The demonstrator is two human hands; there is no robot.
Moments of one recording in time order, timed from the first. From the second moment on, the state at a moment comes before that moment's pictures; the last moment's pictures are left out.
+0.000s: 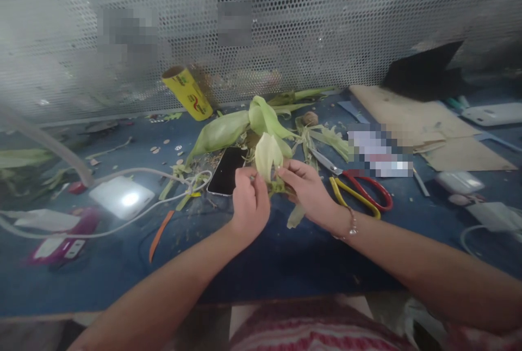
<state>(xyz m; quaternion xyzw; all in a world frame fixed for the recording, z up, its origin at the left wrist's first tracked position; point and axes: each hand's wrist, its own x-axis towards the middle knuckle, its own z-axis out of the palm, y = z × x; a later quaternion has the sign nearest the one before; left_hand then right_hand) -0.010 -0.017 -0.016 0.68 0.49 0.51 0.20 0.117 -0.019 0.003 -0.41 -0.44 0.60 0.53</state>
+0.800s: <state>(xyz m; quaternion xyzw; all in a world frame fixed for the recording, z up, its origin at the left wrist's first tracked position) -0.028 0.006 0.007 0.56 0.38 0.57 0.46 0.146 0.003 0.016 -0.39 -0.68 0.51 0.35</state>
